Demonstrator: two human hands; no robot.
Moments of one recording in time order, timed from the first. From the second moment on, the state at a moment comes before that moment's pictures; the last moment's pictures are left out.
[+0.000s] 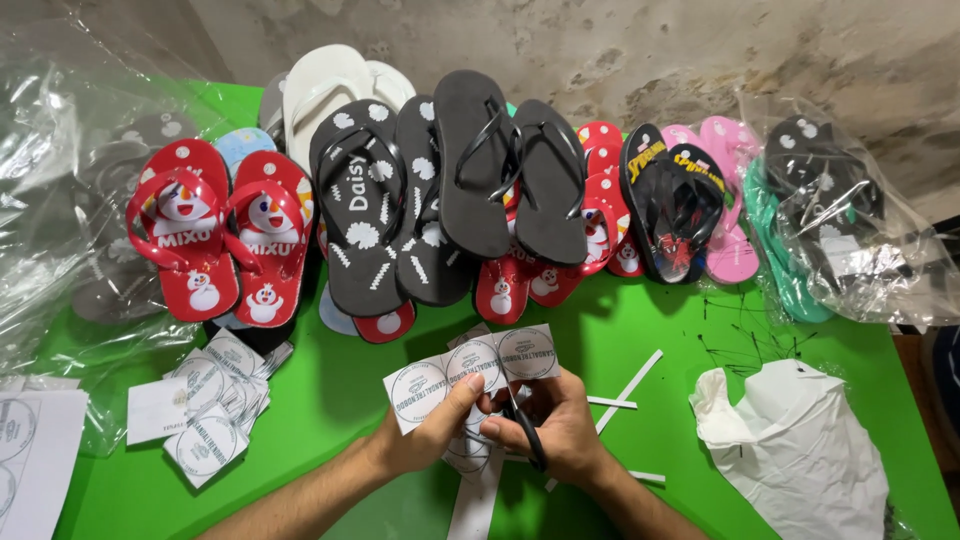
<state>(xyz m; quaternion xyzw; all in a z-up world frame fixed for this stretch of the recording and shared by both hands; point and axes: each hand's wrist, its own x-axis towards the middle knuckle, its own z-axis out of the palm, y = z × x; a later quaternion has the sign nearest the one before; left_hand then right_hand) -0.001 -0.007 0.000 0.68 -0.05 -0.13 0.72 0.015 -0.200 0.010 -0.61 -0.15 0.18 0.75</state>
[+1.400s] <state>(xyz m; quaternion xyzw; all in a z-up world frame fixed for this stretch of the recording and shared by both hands) 0.013 0.005 0.021 0.65 -0.10 -0.10 0.74 0.021 -0.191 0.006 -0.61 -0.17 0.15 0.76</state>
